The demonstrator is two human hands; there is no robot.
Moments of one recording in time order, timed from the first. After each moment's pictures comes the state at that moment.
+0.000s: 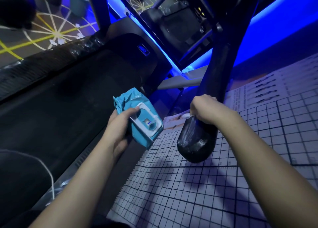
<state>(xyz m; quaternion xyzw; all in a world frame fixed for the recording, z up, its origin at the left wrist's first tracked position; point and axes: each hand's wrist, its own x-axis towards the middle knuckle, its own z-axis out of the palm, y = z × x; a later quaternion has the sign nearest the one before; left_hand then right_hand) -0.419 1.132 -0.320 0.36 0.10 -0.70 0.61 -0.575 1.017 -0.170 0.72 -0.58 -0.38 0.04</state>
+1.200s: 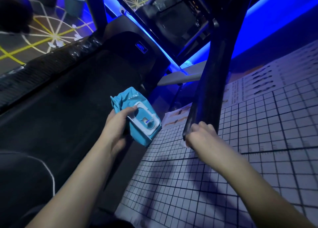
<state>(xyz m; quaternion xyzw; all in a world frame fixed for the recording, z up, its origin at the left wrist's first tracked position) -0.381 1.161 -0.309 0.39 0.07 -0.72 0.57 -0.582 1.146 -0.182 0.80 -0.46 -0.37 0.08</state>
